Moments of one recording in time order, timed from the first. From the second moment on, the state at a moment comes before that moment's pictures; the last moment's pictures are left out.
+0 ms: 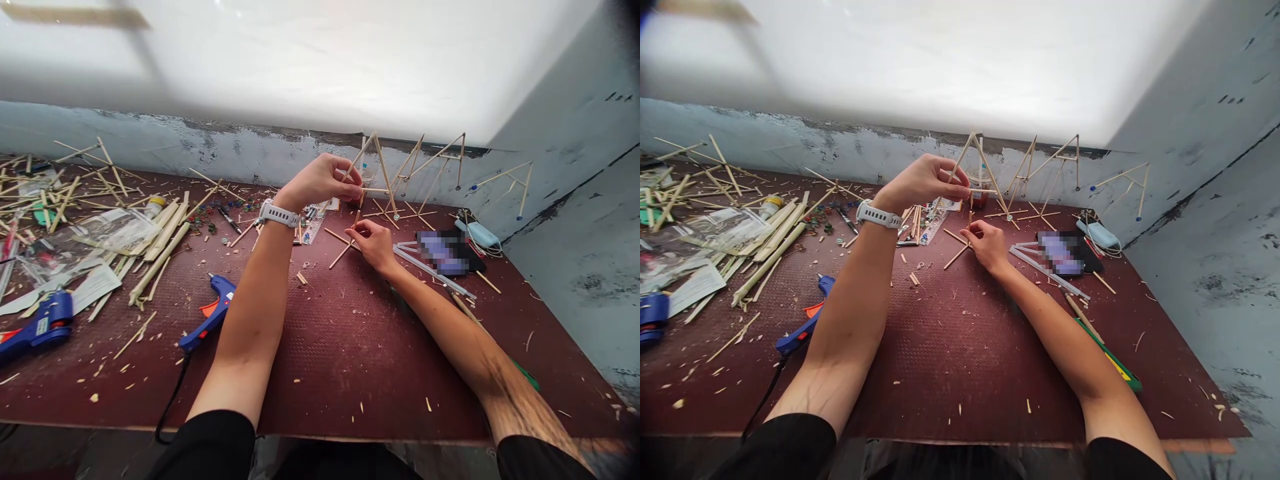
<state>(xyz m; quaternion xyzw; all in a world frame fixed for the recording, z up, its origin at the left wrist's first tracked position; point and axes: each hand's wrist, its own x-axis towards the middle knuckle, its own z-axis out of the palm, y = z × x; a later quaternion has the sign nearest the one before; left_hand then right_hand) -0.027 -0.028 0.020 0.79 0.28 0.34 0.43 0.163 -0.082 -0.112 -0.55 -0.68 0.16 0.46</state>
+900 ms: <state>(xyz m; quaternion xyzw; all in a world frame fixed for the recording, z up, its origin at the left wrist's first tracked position) -0.028 -0.030 0.020 0.79 0.28 0.33 0.43 0.162 -0.083 -0.112 -0.55 -0.68 0.14 0.46</state>
